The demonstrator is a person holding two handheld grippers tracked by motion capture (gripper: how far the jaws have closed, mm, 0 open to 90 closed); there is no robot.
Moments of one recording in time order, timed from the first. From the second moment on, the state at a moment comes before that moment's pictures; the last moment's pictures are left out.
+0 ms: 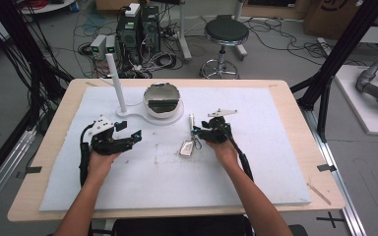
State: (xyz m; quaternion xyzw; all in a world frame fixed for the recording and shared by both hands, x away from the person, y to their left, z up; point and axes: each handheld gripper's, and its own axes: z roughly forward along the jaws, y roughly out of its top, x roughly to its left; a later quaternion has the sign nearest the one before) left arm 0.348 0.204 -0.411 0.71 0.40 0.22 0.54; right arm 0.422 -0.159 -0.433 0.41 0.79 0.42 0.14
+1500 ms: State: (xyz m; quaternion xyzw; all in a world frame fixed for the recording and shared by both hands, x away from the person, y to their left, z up) left arm 0.348 0.202 -0.413 0.71 0.40 0.22 0.53; right arm 0.365 -0.128 -0.435 0.39 0.81 0.43 0.10
